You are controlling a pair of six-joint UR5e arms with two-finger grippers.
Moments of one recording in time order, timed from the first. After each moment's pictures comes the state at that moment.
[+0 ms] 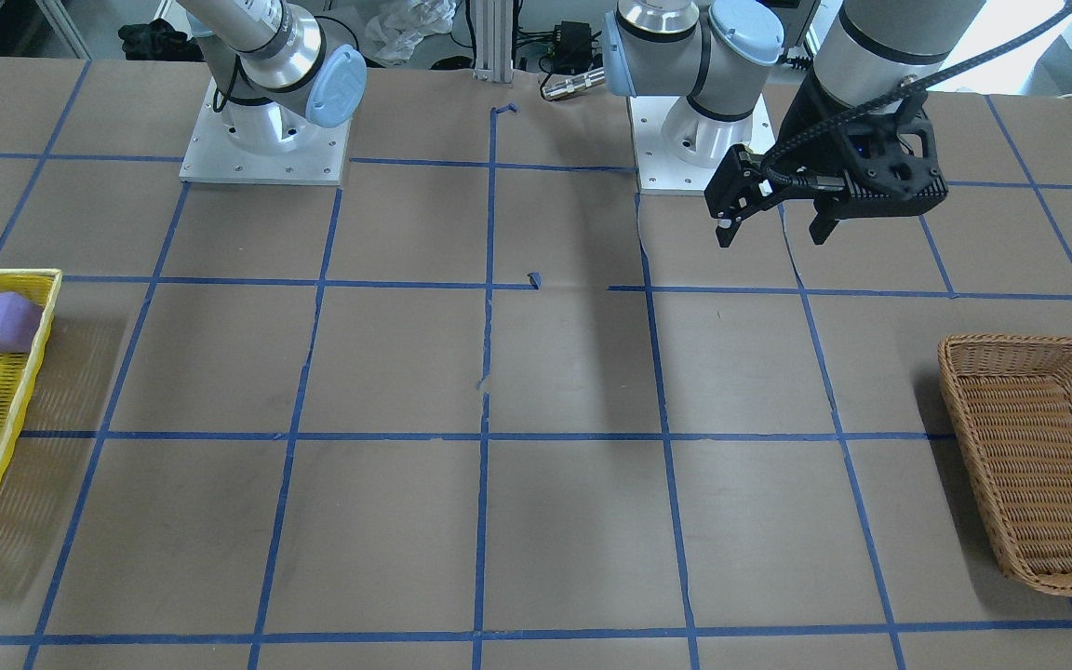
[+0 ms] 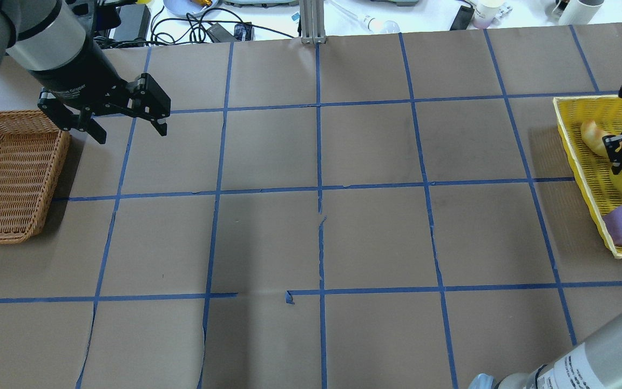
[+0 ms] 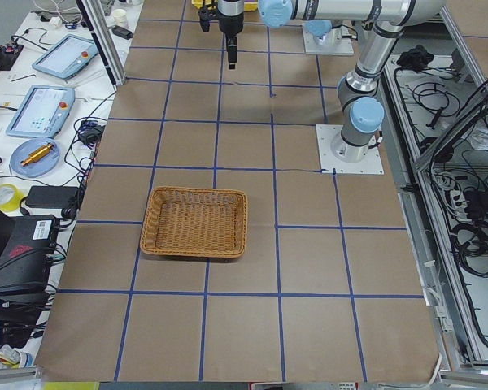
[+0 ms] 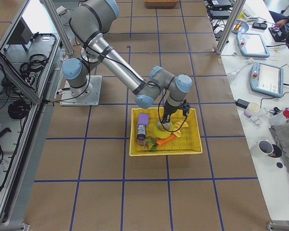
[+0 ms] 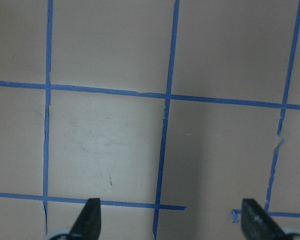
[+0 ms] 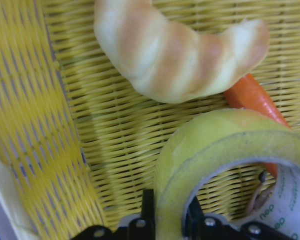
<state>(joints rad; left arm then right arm) -1.52 -1.54 -1.58 -1.58 1.55 -0.04 0.98 -1.12 1.62 -2.01 -1.78 -0.40</state>
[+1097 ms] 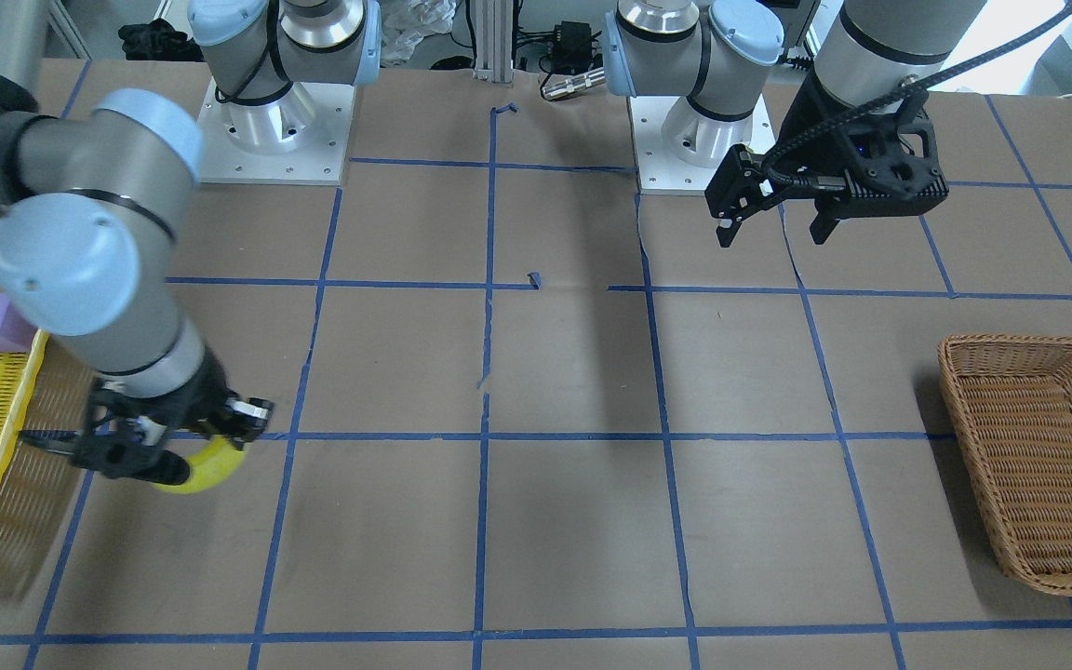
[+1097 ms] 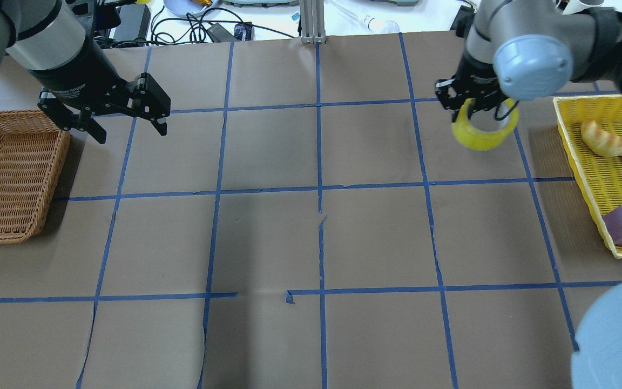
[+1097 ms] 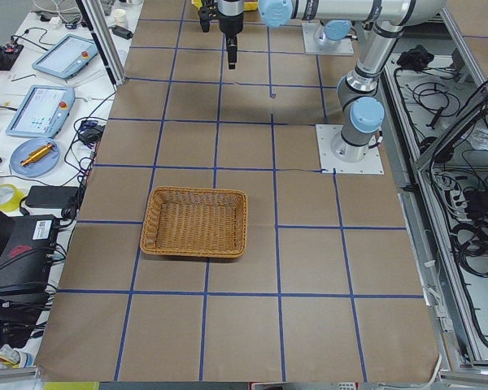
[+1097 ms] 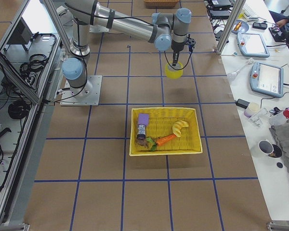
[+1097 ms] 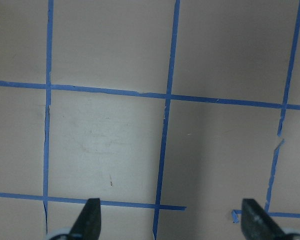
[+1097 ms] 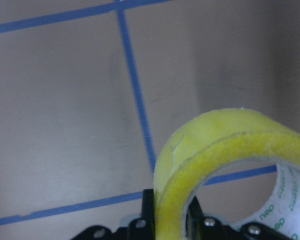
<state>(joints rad) -1.52 -1.54 -1.58 -1.58 1.55 -0.04 1.59 -1.21 1.57 -1.94 -1.59 0.21</state>
